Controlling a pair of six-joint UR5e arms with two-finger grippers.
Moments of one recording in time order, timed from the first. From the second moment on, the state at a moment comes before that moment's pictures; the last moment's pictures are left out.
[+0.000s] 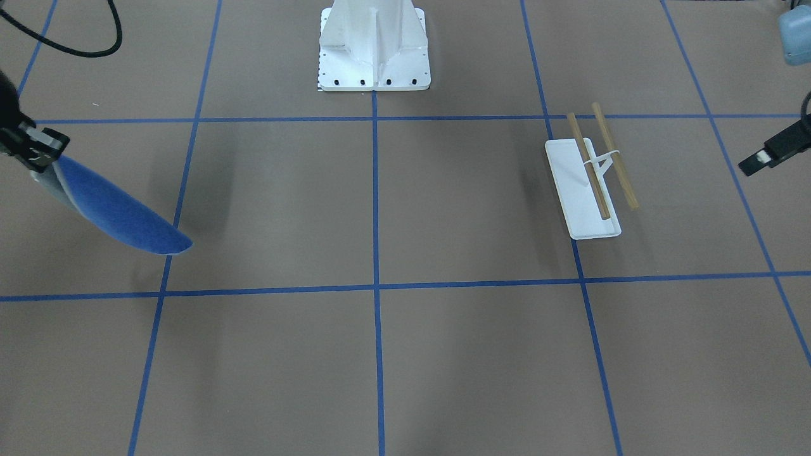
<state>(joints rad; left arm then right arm) -1.34 -1.74 -1.81 -1.91 -2.63 -1.20 1.14 -0.80 1.92 -2.49 2.16 0.84</state>
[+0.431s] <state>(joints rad) -1.26 -1.84 -1.79 -2.01 -2.61 -1.44 1.09 -0.66 1.90 -2.47 2.26 1.09</state>
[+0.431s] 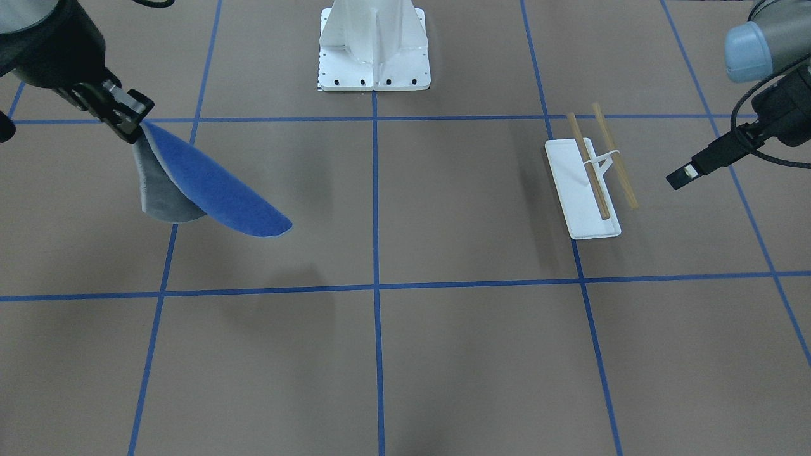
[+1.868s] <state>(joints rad) -0.78 -2.20 -1.75 -2.12 -2.21 -2.58 0.99 -0.42 1.84 -2.29 2.30 1.47</state>
